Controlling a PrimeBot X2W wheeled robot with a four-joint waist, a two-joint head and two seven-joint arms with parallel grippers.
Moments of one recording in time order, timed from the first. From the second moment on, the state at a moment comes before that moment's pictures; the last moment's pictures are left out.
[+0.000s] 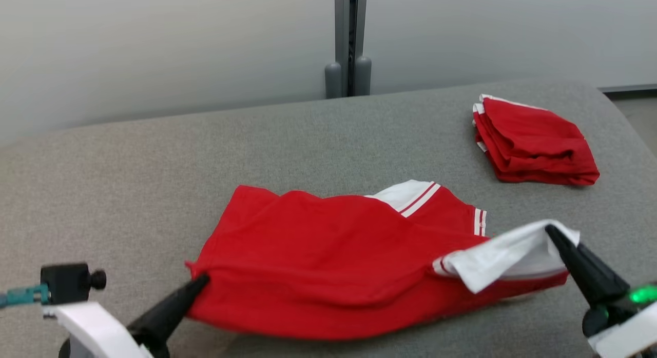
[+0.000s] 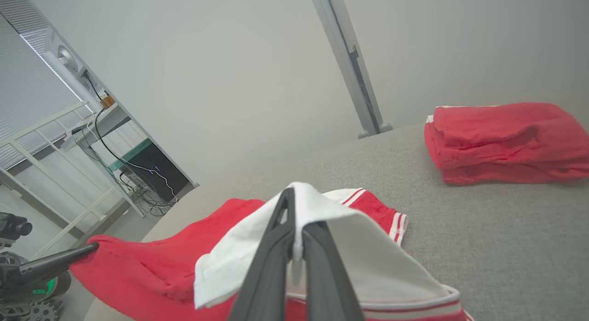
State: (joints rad) left arm 0.17 0.24 0.05 -0.31 -1.04 -0.10 0.72; right arm 0.04 -0.62 0.32 -0.16 1.08 0.13 -0.08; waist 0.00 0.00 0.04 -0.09
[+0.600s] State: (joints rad) left arm -0.72 0.26 -0.06 0.19 -0.92 -0.09 0.70; right arm -0.78 -0.64 0.53 0.12 1.05 0.13 -0.05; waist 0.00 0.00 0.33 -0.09
